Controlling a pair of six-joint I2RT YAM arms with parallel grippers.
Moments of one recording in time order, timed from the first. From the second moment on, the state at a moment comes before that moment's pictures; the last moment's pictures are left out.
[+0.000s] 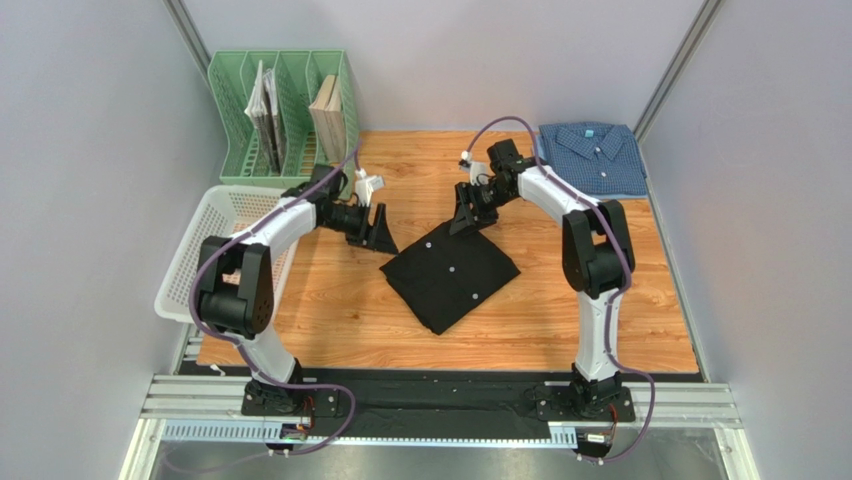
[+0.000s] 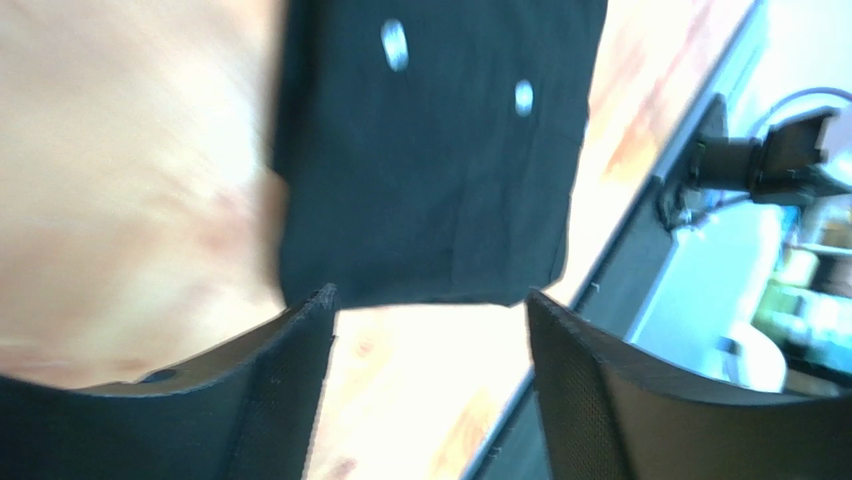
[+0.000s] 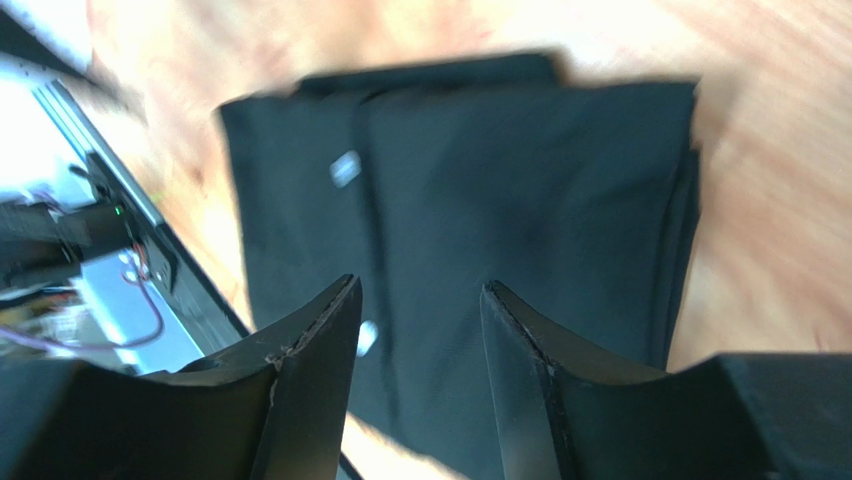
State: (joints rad) left arm -0.22 1.72 1.14 -0.58 0.85 0.04; right arm 0.33 2.13 1.67 -0.73 -0.69 0.07
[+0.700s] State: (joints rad) left arm -0.31 2.32 1.84 -0.96 0.88 0.24; right arm 0.48 1.97 1.35 -0.81 -0.50 -0.06
